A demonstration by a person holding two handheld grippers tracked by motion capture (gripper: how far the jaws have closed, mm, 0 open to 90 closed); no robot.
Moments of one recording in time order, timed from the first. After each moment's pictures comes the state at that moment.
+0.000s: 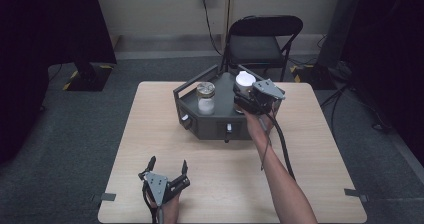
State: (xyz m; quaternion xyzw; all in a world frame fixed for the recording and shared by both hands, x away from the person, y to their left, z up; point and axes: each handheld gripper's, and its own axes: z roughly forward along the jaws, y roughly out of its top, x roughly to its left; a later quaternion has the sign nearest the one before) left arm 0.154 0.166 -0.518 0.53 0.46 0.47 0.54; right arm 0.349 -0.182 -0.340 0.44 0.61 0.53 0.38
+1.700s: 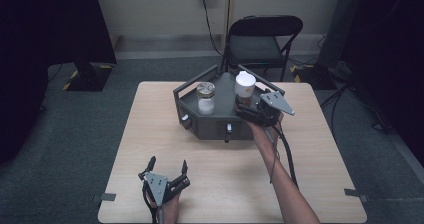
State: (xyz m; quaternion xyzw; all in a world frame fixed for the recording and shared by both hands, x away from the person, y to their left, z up) left arm 0.154 0.165 -0.518 0.52 0.46 0.47 0.54; right arm 0.310 -0.193 -0.356 0.44 0.59 0.55 0.40
